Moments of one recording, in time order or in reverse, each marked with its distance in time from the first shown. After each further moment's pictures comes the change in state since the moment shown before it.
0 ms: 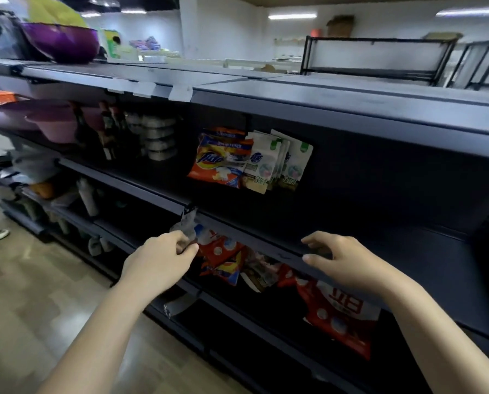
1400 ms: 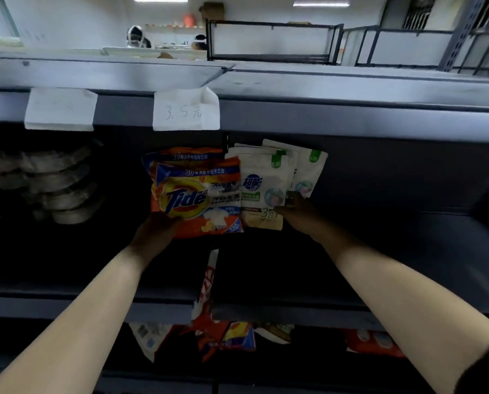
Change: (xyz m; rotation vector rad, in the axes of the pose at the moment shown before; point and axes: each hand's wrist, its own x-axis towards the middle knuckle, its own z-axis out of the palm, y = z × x) left_hand 0.400 -0.026 0.038 -0.543 -0.294 0.286; right_hand 0.346 -0.011 0.041 0.411 0.476 0.468
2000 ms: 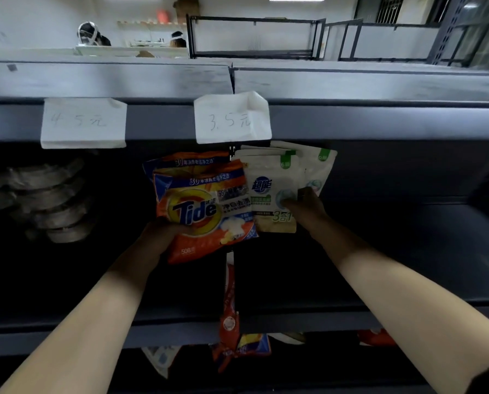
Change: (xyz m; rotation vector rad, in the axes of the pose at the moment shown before) left_hand 0.041 -0.014 -0.020 -0.419 -0.148 -0.211; right_hand 0.004 -0.027 0.027 0.262 0.325 0.089
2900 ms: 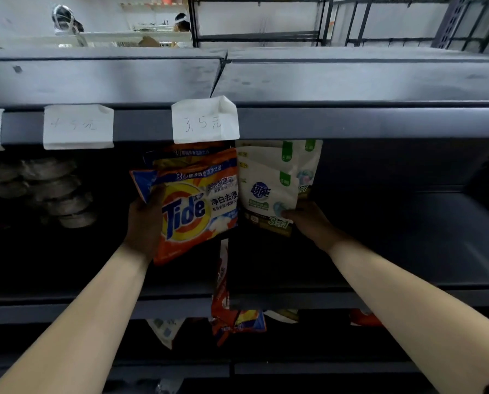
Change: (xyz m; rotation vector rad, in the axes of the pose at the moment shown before) left_hand -0.043 0.013 0.007 -0.250 0.250 0.504; right_hand -0.045 0.020 -0.031 0.060 -0.274 0.026
